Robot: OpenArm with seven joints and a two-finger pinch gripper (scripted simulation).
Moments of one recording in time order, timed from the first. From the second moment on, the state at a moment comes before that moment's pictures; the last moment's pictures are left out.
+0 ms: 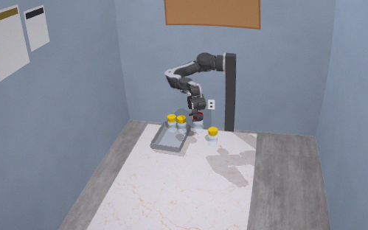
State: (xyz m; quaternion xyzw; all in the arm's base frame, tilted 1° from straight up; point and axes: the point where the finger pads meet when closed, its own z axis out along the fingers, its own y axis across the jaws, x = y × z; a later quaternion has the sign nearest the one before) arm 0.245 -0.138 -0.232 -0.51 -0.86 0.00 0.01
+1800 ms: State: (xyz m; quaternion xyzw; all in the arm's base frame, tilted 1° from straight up) arm 0.283 -0.165 -0.286 -0.51 -0.86 0.00 0.02
